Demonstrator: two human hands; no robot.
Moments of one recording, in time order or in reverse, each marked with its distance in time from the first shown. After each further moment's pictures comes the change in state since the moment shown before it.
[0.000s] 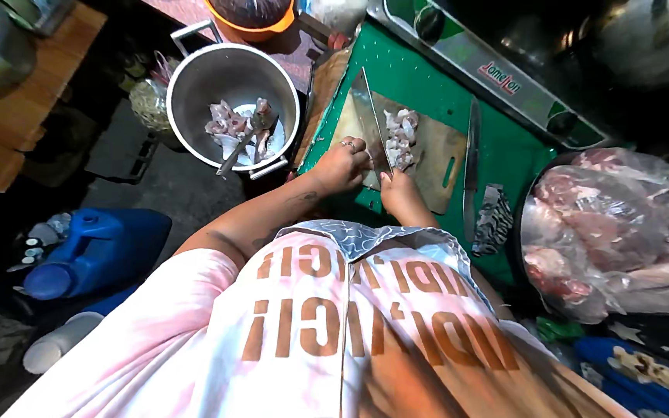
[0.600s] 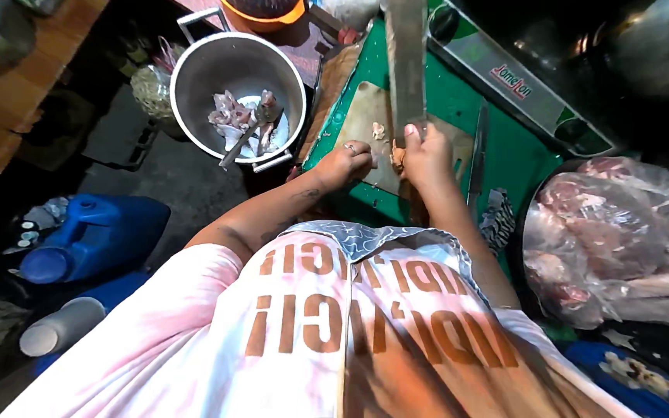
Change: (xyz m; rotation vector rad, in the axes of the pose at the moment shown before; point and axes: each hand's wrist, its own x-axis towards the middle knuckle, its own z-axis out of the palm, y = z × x) left_hand -0.015 -0.010 0.015 -0.084 0.131 0.109; right_hand -0.011 -0.045 -0.064 0.239 0.167 -0.105
